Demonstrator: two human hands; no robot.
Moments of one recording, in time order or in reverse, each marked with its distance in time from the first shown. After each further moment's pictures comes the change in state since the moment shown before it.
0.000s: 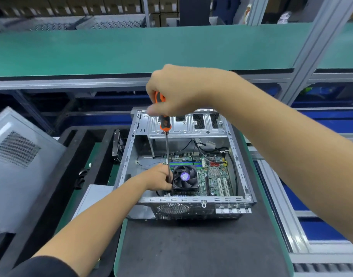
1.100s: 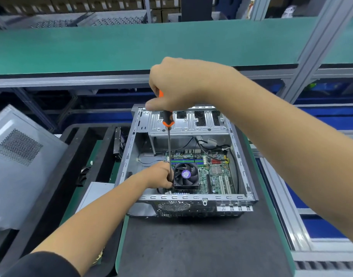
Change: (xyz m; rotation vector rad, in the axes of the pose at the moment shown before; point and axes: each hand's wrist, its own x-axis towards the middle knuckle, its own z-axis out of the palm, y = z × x) left_hand 0.002 0.003 0.000 0.005 -0.022 -0.045; right_hand 0.000 0.003 0.001 -0.074 0.055 0.057
